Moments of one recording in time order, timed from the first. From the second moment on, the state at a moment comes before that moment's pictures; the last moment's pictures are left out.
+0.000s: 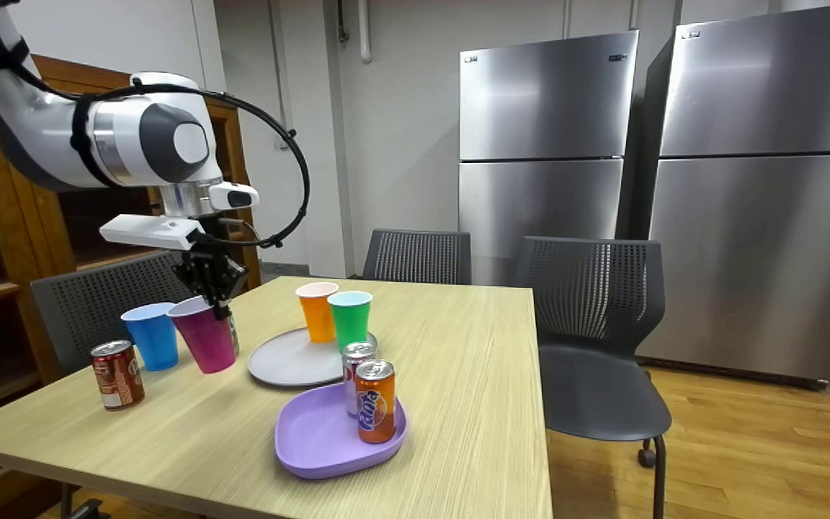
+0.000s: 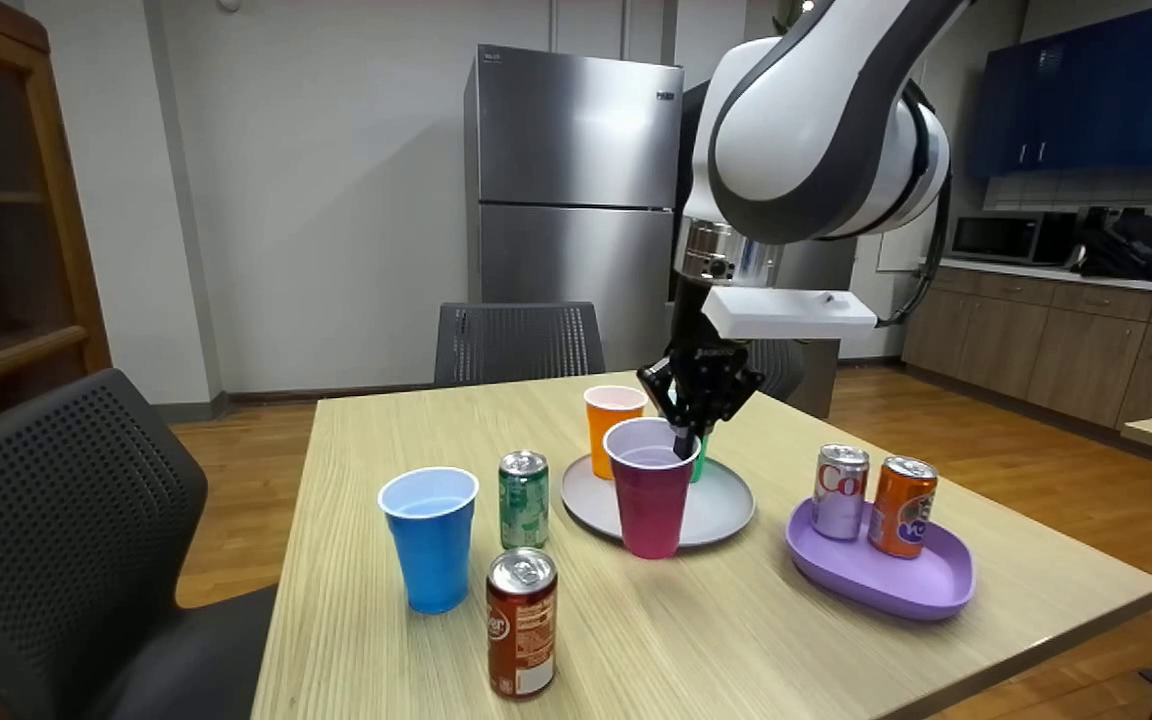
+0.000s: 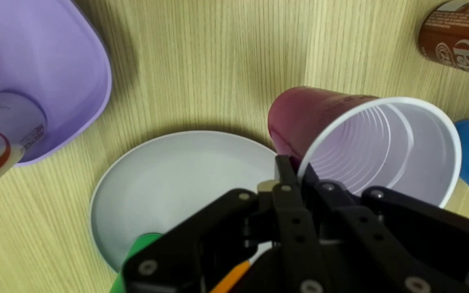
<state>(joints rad) 0.20 0.12 0.08 -2.46 -0.03 2.71 0.29</state>
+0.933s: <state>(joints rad) 0.18 0.14 0.04 -2.40 -0.01 2.72 0.51</state>
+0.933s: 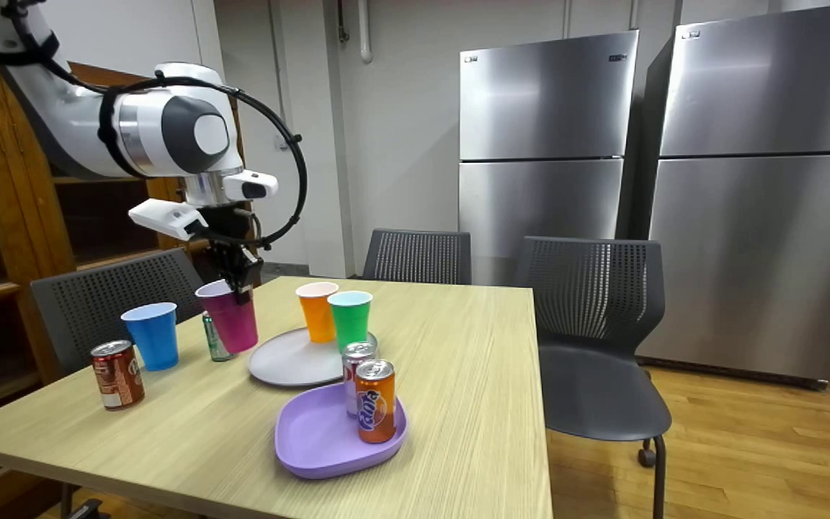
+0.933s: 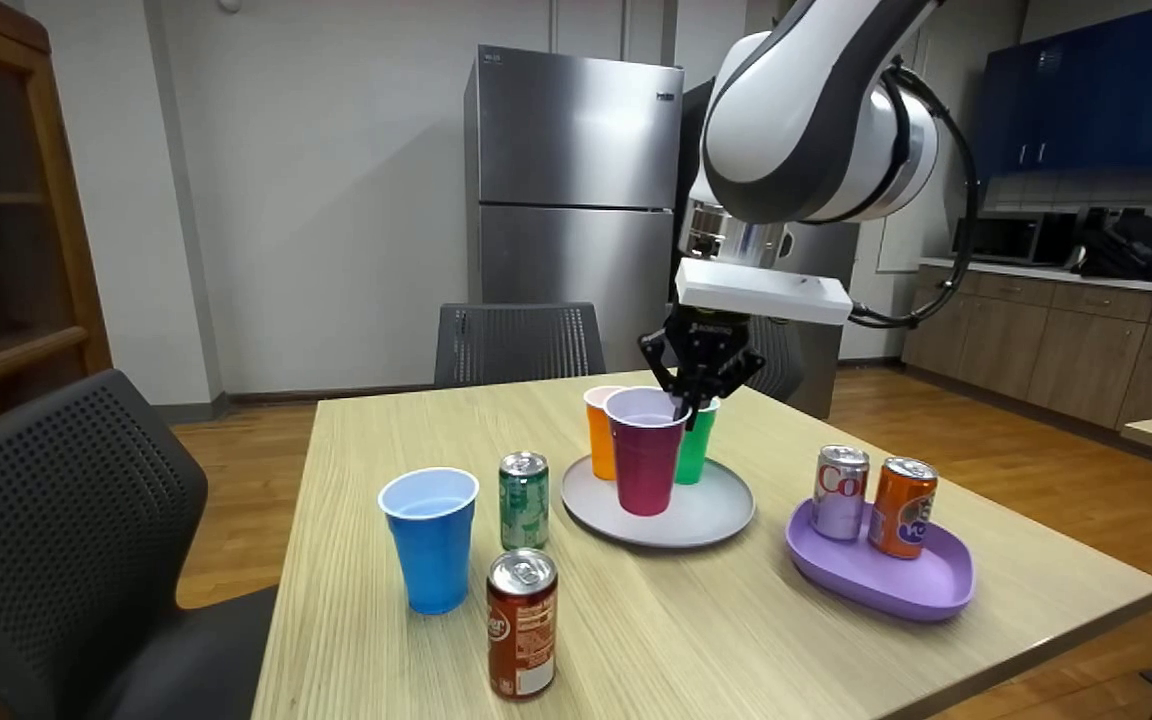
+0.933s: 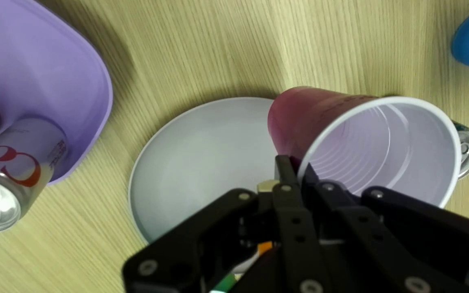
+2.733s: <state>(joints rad) 0.21 0.43 -0.02 -2.13 0.00 2.72 0.64</state>
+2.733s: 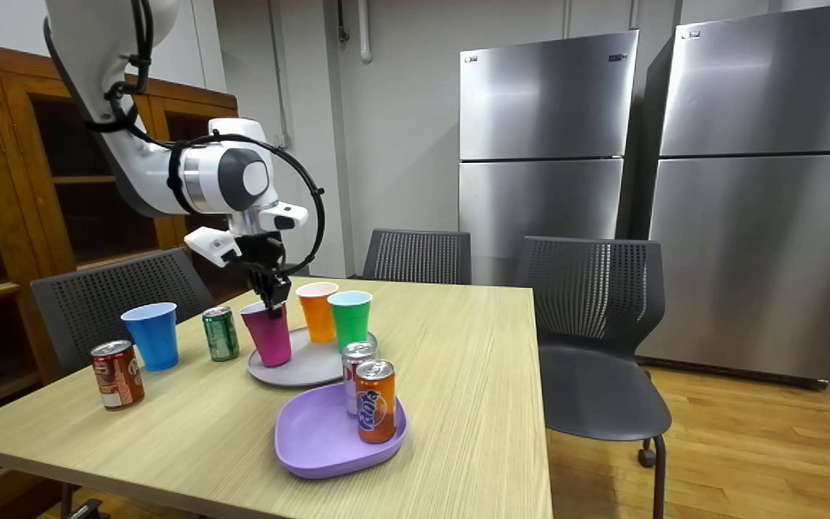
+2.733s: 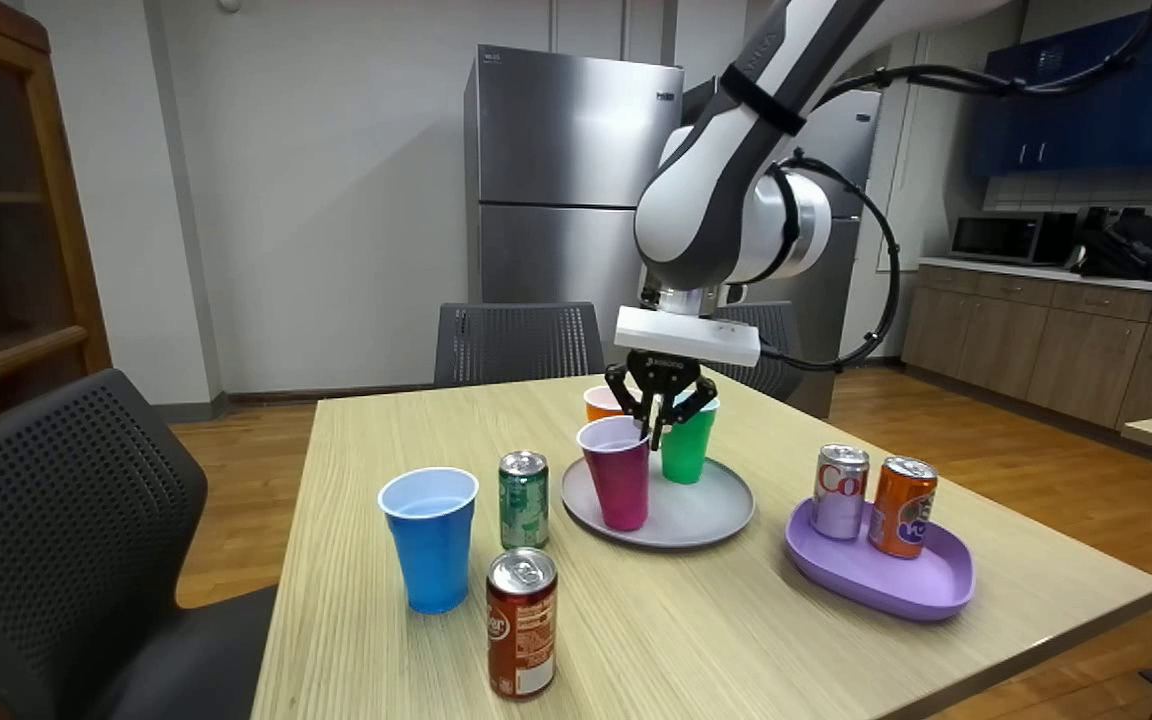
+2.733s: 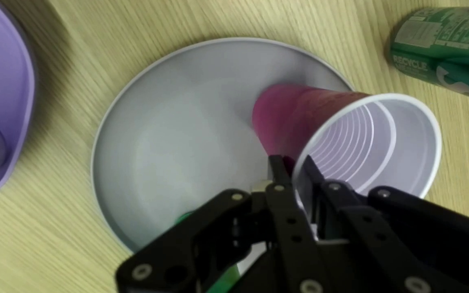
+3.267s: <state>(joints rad) 0.22 0.43 -0.03 -2.13 0.00 2.72 0.64</state>
